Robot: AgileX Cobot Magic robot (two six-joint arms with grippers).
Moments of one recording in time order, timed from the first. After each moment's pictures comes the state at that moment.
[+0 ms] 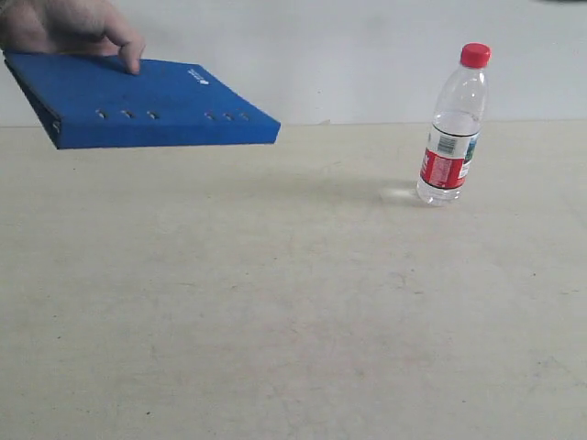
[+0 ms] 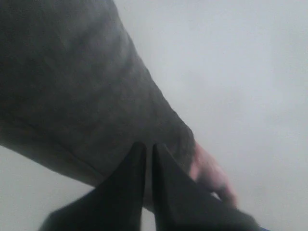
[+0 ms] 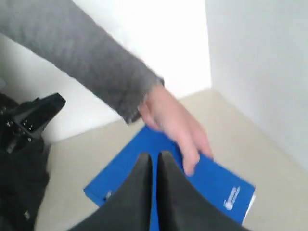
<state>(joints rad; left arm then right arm) 0.05 0.61 -0.19 0.24 -0.71 -0.29 0.19 1.60 -1.61 -1.76 -1.19 1.91</state>
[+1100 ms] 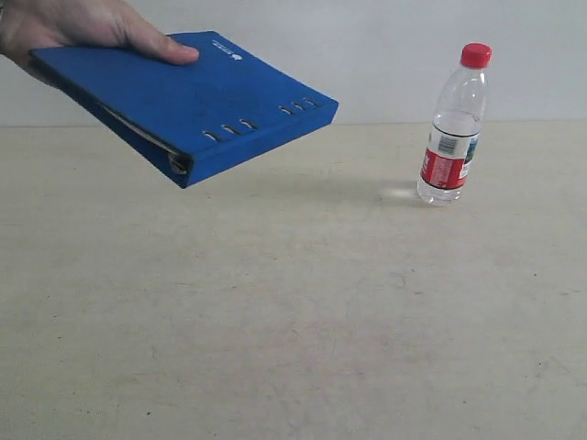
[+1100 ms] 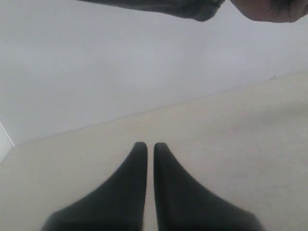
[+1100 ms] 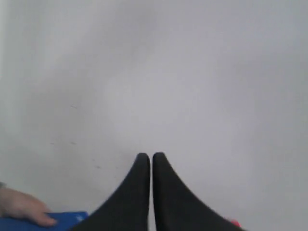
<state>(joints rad) 0.05 0.00 -0.16 -0.29 0.34 0.53 -0.18 0.00 -0.48 -1.73 -0.45 2.08</state>
